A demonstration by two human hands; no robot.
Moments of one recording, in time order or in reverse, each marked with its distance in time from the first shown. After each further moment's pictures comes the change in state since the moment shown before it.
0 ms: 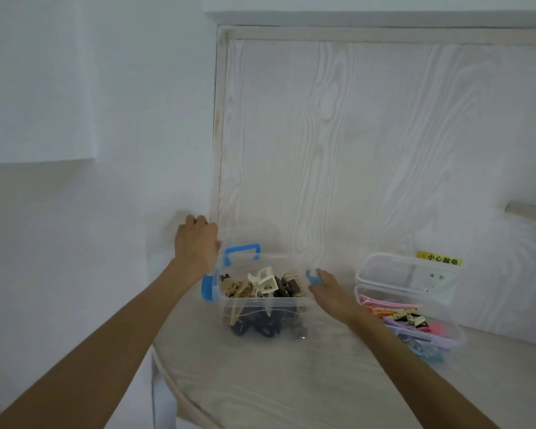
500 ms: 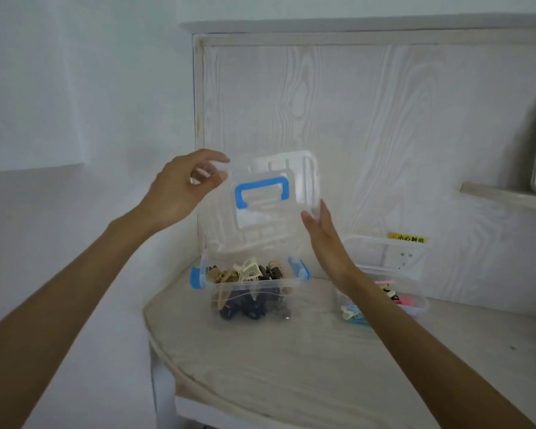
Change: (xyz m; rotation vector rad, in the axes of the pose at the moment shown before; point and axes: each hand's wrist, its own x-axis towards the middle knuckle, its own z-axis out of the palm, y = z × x) left_hand -0.030 0.007 -0.132 -0.914 0.215 0.329; right_hand -0.036 -0.032 -0.039 0.492 0.224 -0.315
